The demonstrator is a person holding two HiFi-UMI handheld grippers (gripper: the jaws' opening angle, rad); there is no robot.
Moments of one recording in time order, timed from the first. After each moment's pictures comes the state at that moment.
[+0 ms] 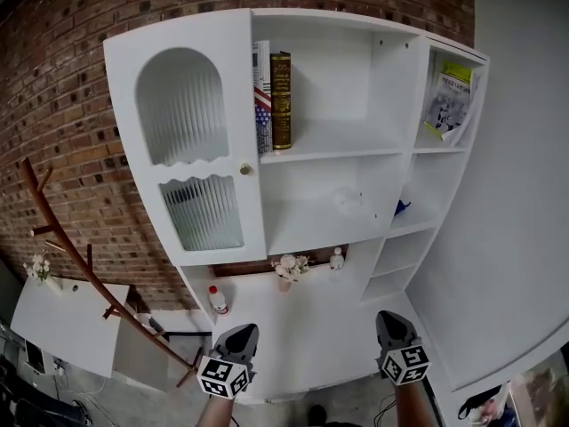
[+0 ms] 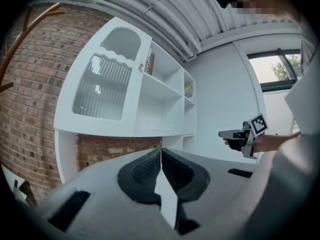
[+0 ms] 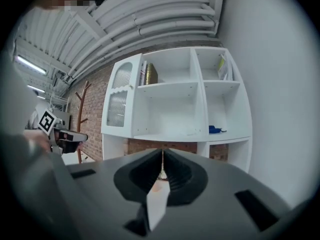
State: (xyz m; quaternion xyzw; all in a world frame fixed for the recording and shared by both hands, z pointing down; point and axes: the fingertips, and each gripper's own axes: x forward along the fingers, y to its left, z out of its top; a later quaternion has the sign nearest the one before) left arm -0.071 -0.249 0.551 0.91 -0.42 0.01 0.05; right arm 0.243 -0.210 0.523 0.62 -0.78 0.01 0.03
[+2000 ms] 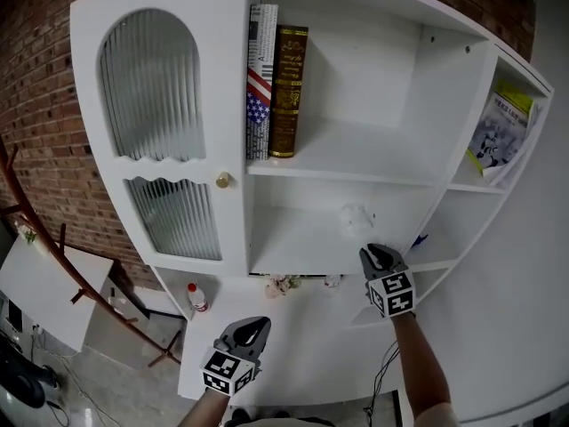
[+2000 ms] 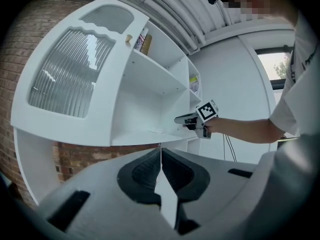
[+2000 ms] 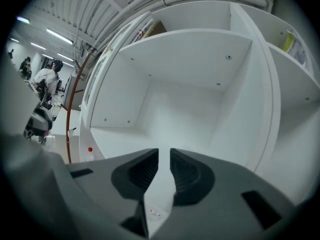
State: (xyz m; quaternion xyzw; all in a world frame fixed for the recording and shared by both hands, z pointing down) left arm 0.034 -0.345 0.540 0.91 -0.42 0.02 0.05; right arm 0.264 -0.502 0.456 0.53 -0.82 -0.09 0.19
